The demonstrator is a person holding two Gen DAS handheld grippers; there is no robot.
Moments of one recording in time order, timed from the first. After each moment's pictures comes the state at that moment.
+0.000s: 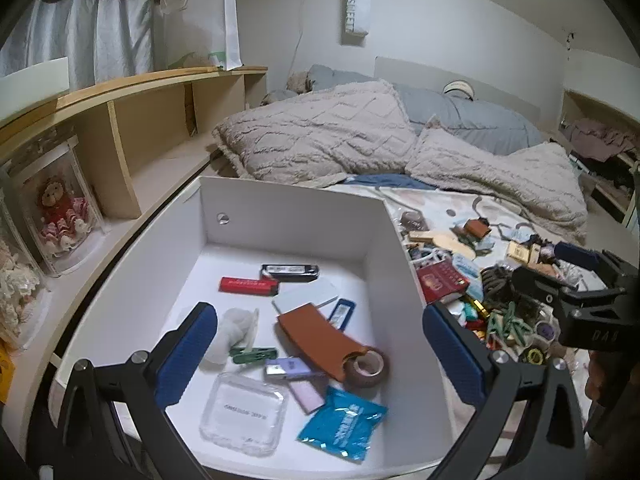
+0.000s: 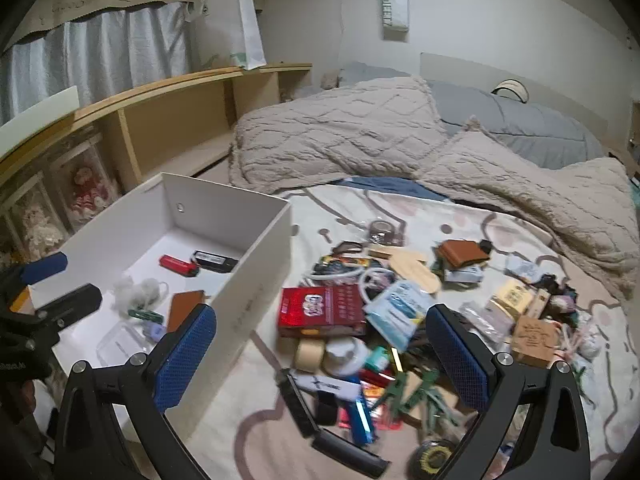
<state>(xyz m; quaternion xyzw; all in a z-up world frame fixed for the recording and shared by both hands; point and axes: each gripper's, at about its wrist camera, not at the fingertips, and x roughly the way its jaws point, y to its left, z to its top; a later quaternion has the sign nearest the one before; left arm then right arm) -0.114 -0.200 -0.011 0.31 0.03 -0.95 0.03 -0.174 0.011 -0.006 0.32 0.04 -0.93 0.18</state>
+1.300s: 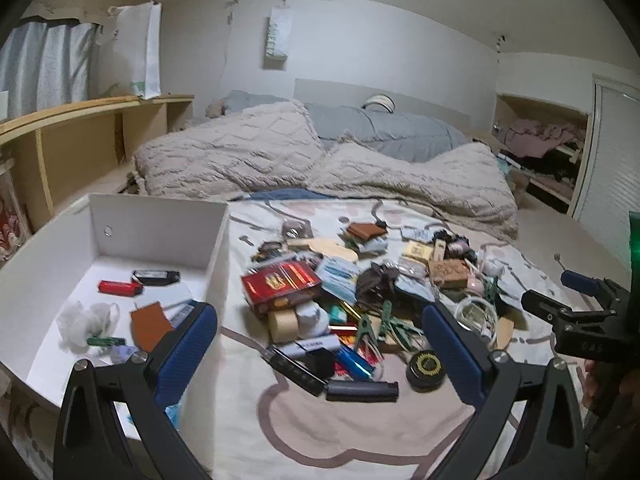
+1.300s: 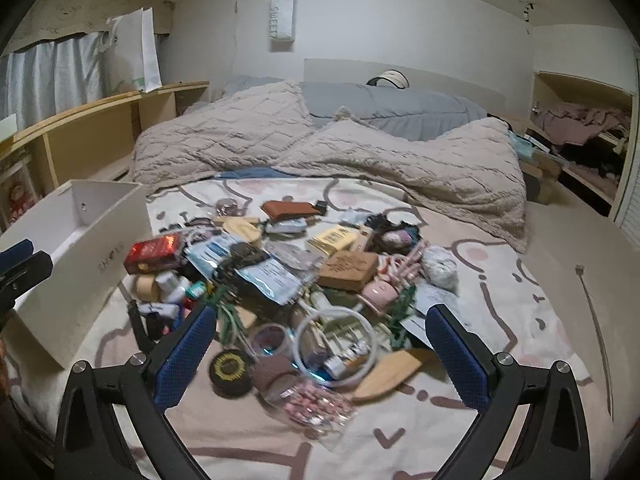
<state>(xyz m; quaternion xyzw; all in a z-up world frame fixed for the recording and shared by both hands) -0.096 -0.057 -0.039 0.26 0.03 -0.96 -0.08 -0.111 0.192 -0.041 0.30 0.02 -0.95 0.03</state>
